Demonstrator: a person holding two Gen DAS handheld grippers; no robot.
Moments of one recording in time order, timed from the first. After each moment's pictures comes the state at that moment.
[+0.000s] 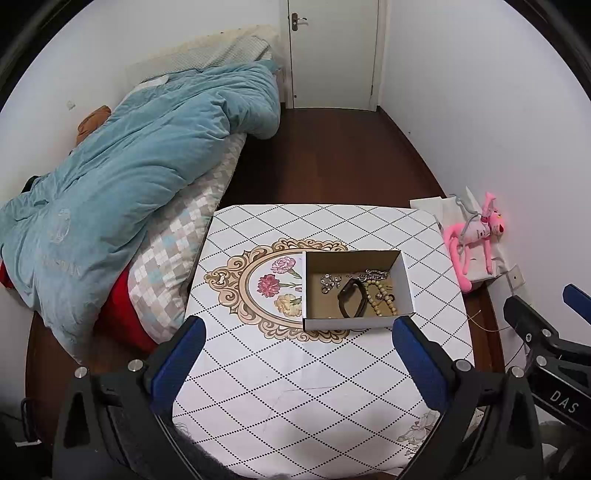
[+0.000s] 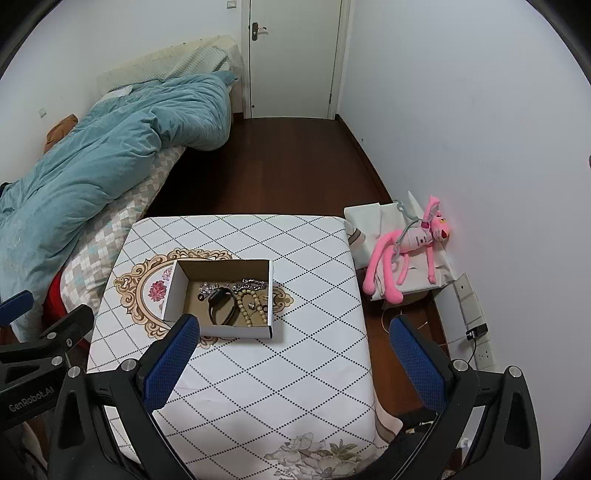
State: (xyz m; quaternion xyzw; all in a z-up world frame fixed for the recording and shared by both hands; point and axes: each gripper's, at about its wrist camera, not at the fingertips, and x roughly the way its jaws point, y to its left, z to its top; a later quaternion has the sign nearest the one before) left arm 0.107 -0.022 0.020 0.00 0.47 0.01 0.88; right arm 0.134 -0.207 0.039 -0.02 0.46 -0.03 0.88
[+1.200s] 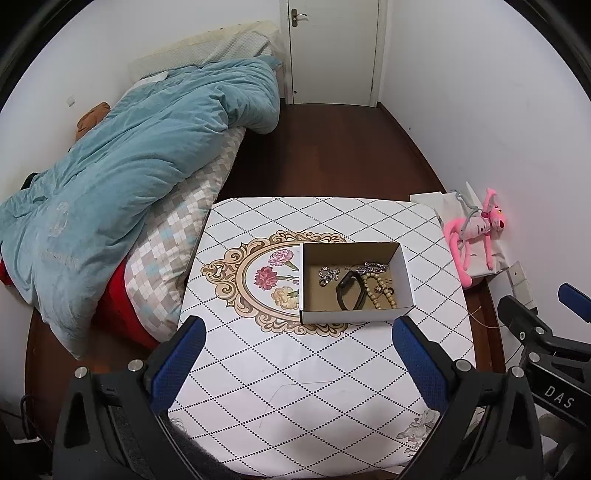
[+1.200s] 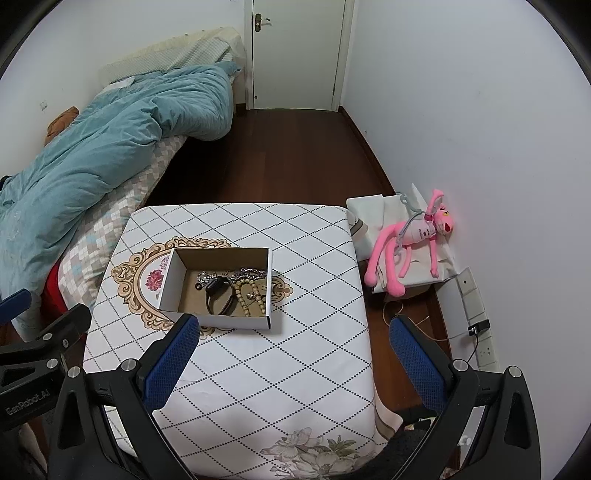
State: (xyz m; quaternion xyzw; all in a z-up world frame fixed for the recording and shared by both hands) left arm 0.105 -0.024 0.009 0.00 0.47 0.01 0.88; right arm 0.135 -0.210 0.028 -0.03 0.48 -0.02 0.88
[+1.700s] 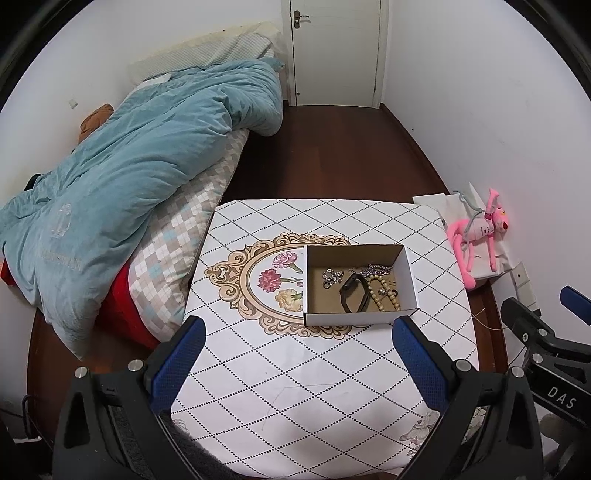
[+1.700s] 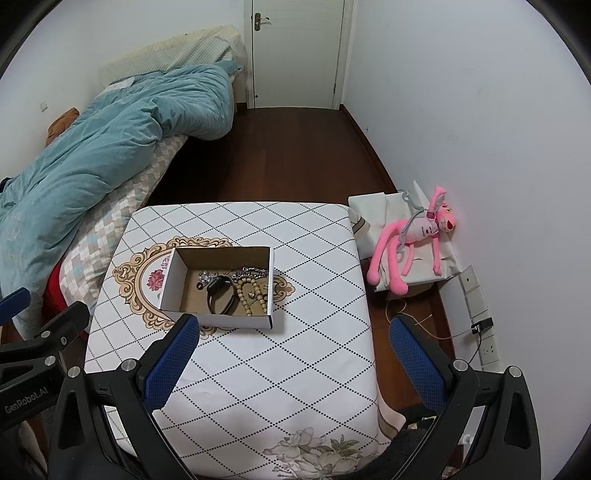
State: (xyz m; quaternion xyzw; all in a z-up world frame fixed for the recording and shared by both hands) left arm 0.105 -0.023 0.008 0.00 0.47 0.01 0.88; right arm 0.136 -0.209 0.023 -0.02 0.48 -0.02 0.88
